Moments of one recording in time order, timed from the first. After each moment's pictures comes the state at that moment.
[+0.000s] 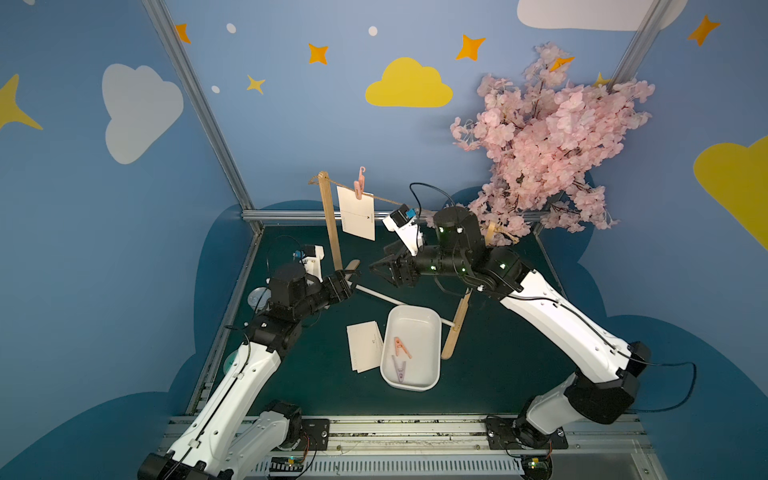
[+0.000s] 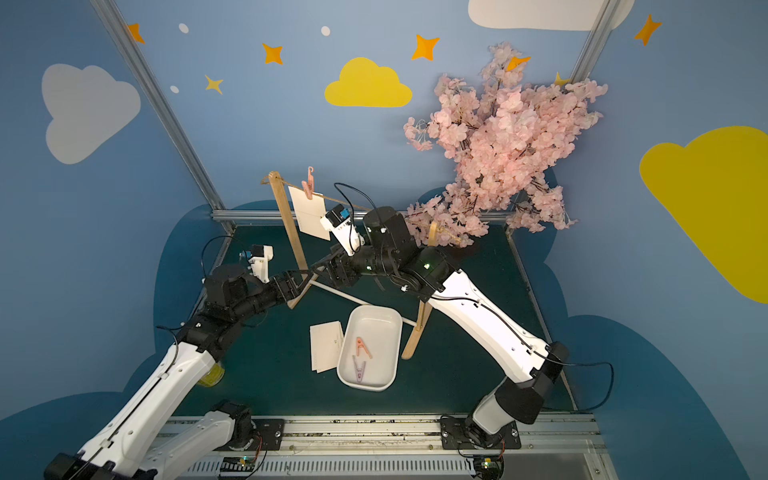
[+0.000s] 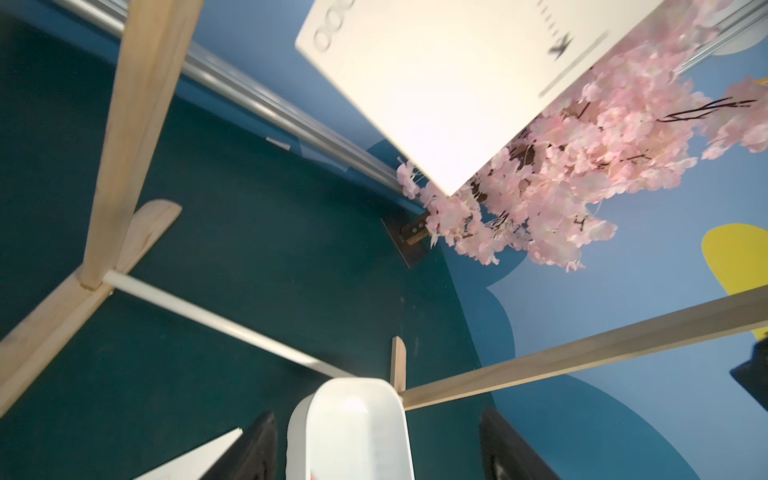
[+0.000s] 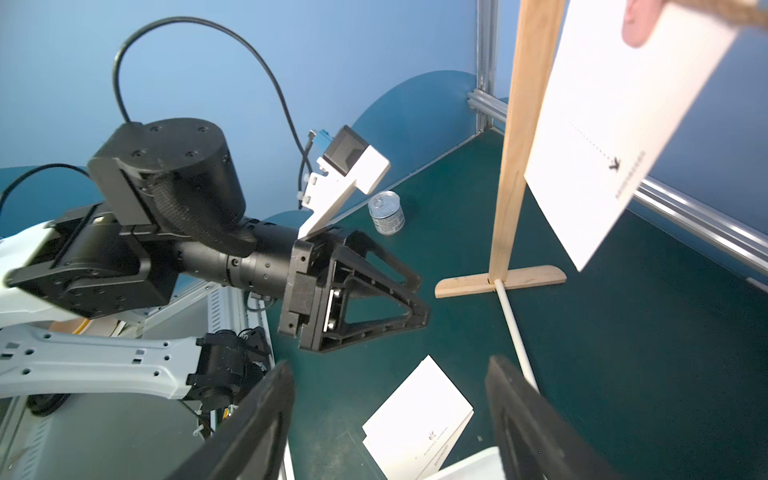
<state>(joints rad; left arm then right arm) -0.25 0.96 0.87 -0.23 0.39 -0.69 0.90 1.57 1.84 -0.66 -0.36 0.09</state>
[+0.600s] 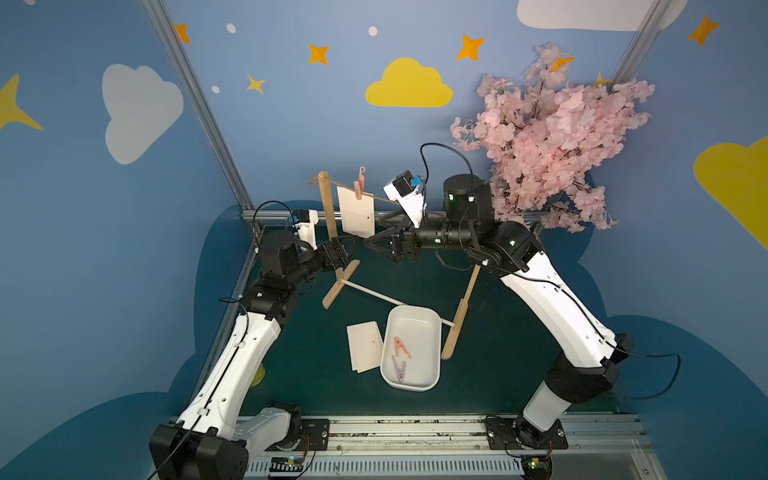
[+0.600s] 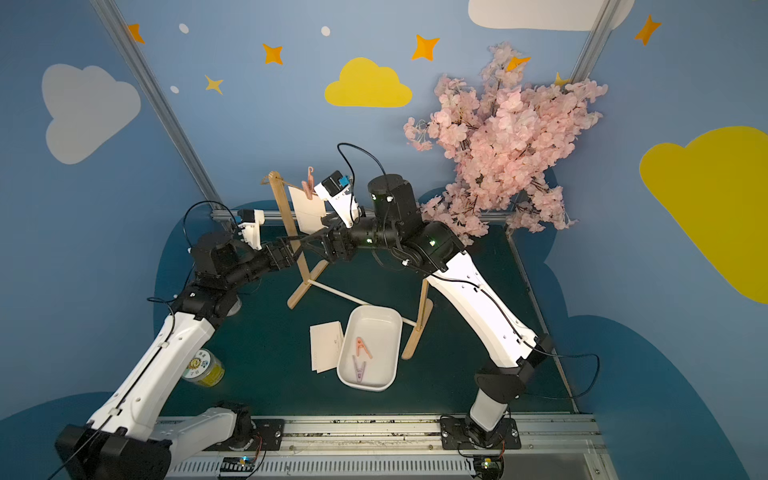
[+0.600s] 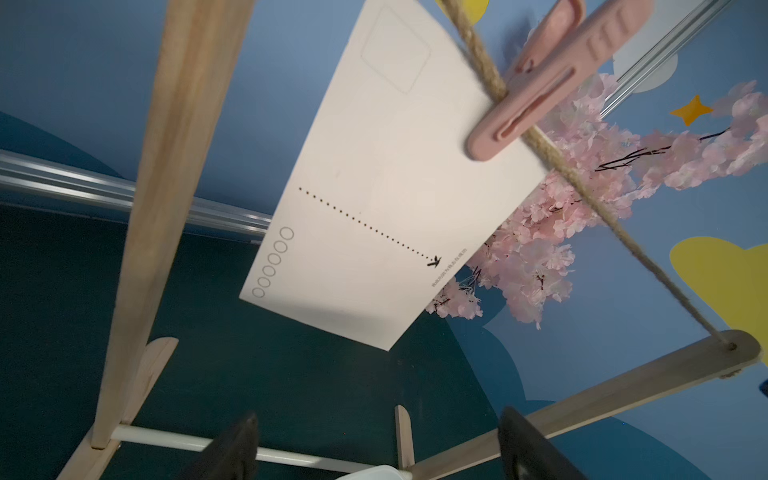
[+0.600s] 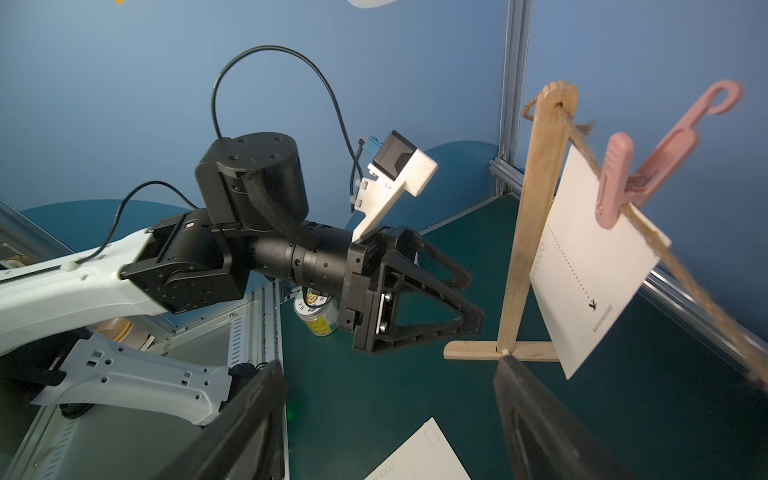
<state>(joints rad) -0.16 1.15 1.12 -0.19 0.45 -0.56 0.84 1.71 2.18 -0.74 -0.50 0.06</state>
